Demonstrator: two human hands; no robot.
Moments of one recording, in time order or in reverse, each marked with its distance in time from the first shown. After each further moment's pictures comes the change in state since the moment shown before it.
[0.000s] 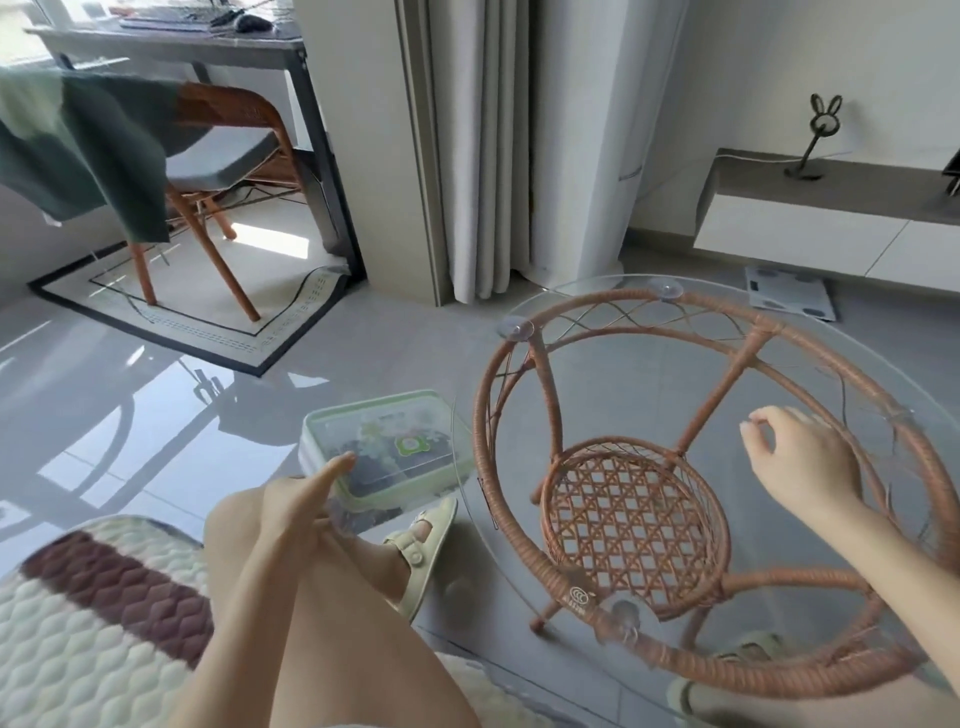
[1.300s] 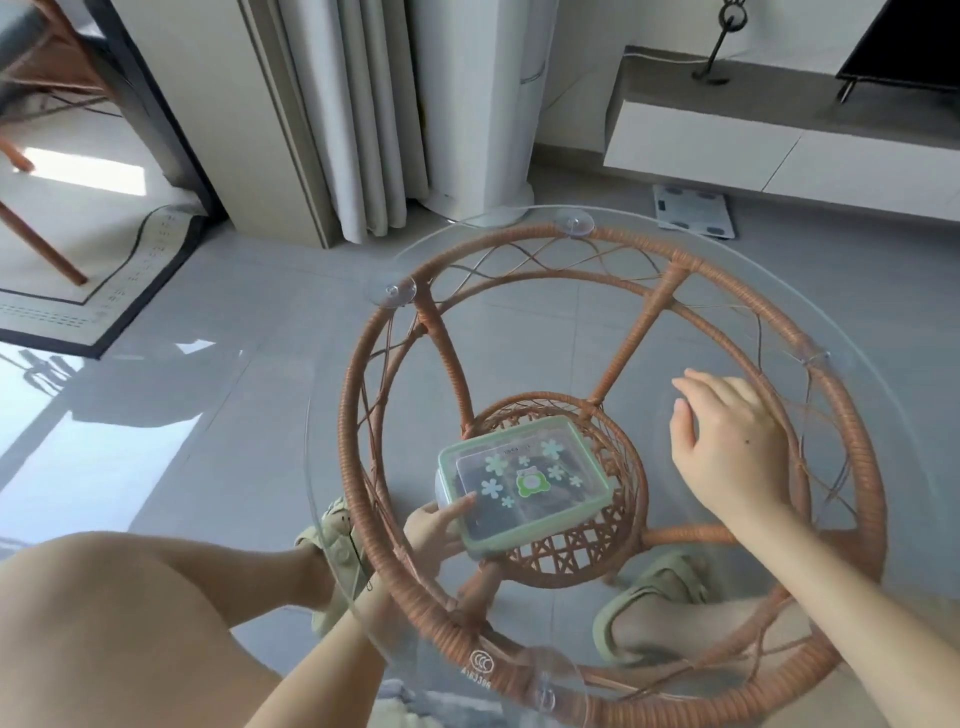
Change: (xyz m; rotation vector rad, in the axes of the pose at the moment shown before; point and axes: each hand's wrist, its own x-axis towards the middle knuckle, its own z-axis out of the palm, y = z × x) left_hand 0.002 -0.107 0.227 0.009 -0.792 -0.309; right_hand -0.005 0.007 0.019 -0.054 0.123 -0.071
